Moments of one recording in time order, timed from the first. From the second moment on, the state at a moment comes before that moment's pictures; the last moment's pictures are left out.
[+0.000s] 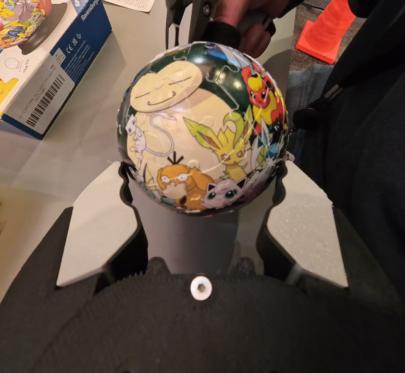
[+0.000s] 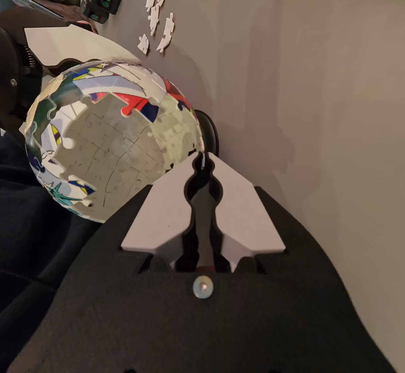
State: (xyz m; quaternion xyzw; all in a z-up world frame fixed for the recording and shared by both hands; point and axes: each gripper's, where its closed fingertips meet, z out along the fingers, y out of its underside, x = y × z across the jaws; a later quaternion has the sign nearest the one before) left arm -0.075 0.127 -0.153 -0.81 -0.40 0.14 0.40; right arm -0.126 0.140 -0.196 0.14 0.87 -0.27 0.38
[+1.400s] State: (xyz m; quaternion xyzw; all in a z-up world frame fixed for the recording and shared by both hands) left arm -0.077 0.127 -0.149 -0.80 -0.40 0.14 0.41; right arm -0.122 0.126 -0.200 0.13 0.86 -0.29 0.39
